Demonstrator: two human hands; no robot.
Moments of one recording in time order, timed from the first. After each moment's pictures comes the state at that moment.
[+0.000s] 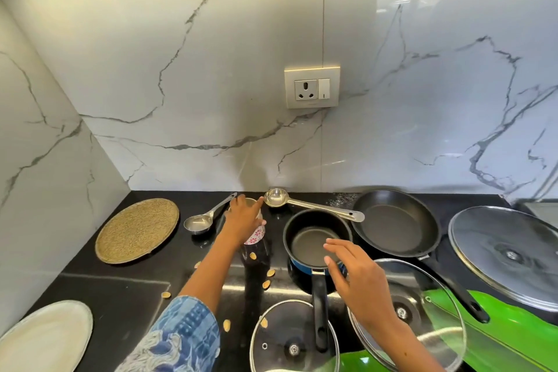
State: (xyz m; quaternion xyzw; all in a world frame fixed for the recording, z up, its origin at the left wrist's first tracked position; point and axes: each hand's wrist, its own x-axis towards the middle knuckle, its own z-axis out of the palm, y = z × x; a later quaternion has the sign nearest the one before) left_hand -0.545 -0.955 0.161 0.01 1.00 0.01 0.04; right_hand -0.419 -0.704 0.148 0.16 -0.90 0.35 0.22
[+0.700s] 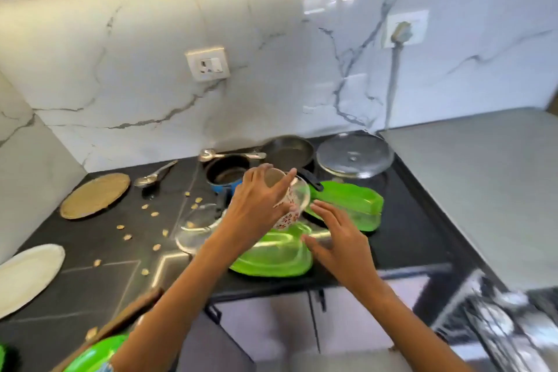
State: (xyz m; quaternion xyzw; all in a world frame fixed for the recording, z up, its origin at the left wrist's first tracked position) left_hand -0.215 -0.688 0.262 0.28 0.94 0.09 -0.15; right_hand -0.172 -0.512 0.161 0.13 -0.87 0.36 0.30
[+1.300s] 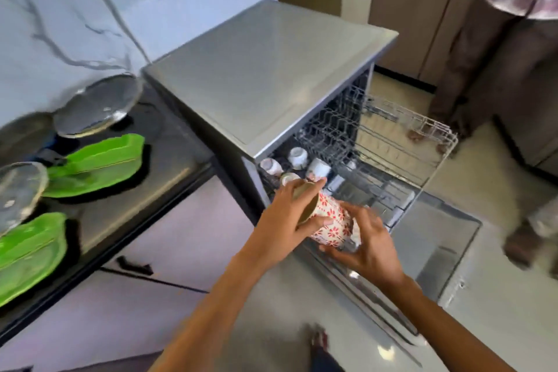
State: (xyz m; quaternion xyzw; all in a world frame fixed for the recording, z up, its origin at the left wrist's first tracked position) left_hand -0.003 -0.331 0.063 0.57 0.76 0.27 0.14; right_hand 0.151 -0.216 -0.010 -0.21 -0.88 0.32 0.28
